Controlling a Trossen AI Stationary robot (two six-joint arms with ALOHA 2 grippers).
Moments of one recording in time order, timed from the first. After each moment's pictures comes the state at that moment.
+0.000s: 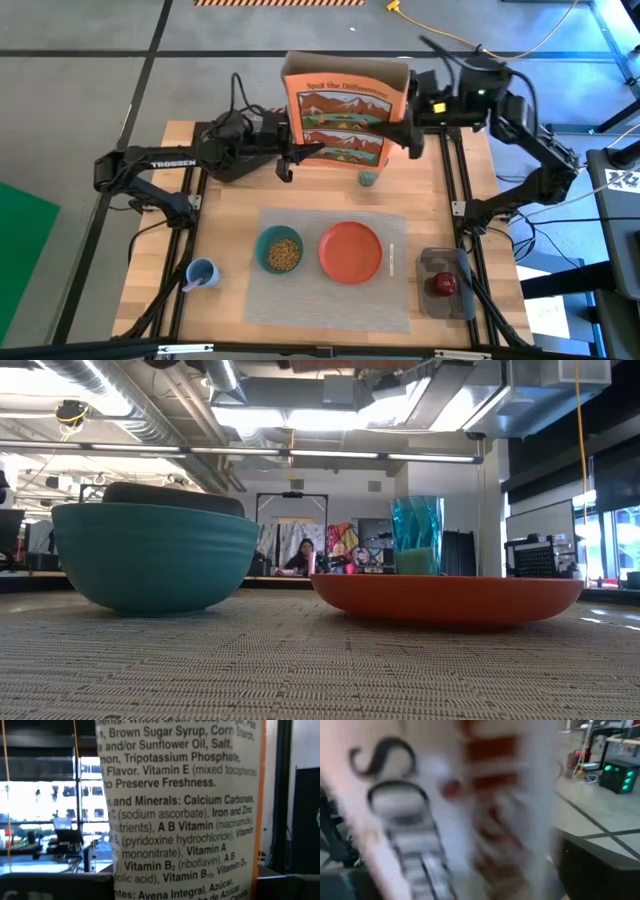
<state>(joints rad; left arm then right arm) 0.30 1.35 1.03 0.66 0.31 -0.10 -0.26 1.37 1.91 -0.64 -0.27 0.08</state>
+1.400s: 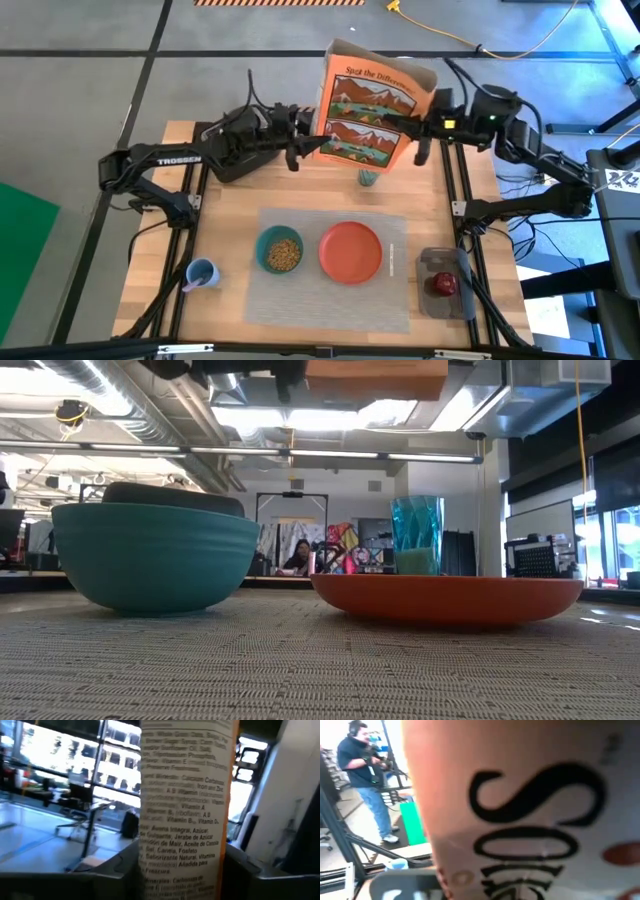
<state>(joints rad) 0.37 1.39 1.03 0.58 0.25 -0.36 -0.30 1.08 1.45 -0.37 -0.11 0.07</state>
